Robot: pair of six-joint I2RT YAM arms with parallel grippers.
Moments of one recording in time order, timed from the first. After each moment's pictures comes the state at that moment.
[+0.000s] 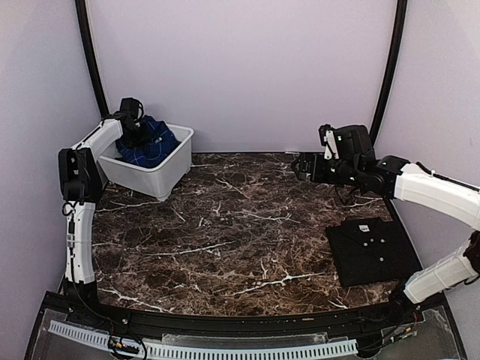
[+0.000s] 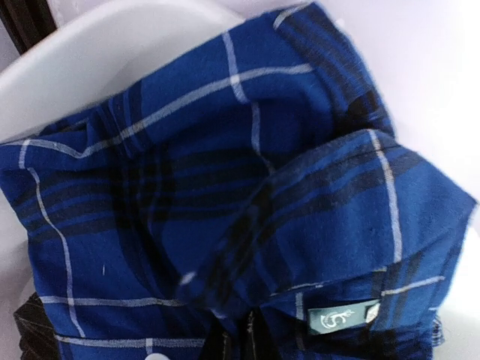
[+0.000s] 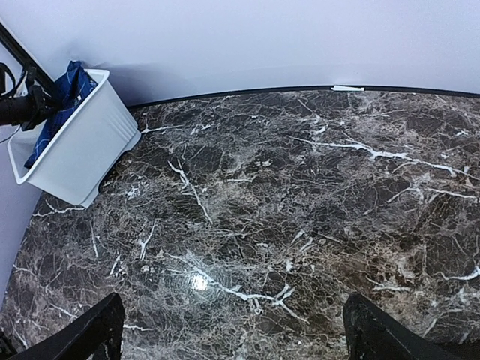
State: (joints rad) left arm -0.04 2.41 2.34 -0.70 -0.11 -0.42; right arm 0.65 1.31 1.06 -0.28 0.15 0.46
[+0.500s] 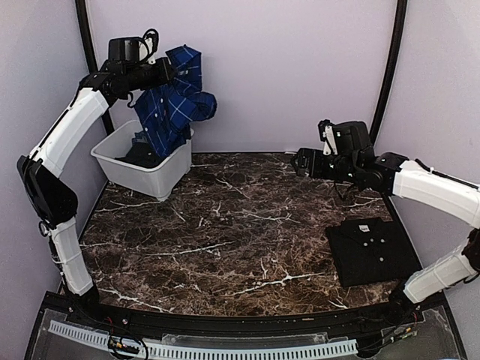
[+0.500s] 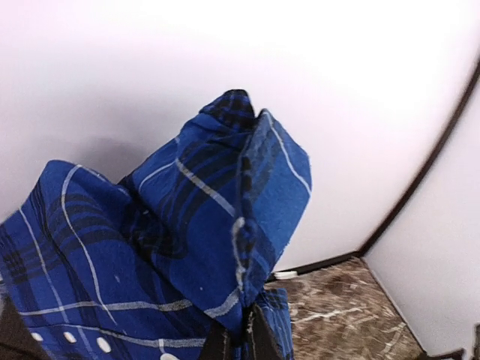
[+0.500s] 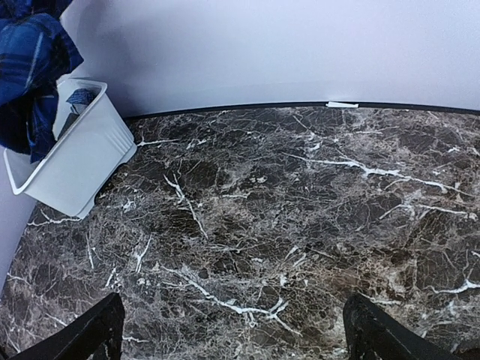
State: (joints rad) left arm -0.33 1.91 2.27 -0.55 0.04 -0.30; right arm 0.65 1.34 1.10 -0.28 0.18 0.44
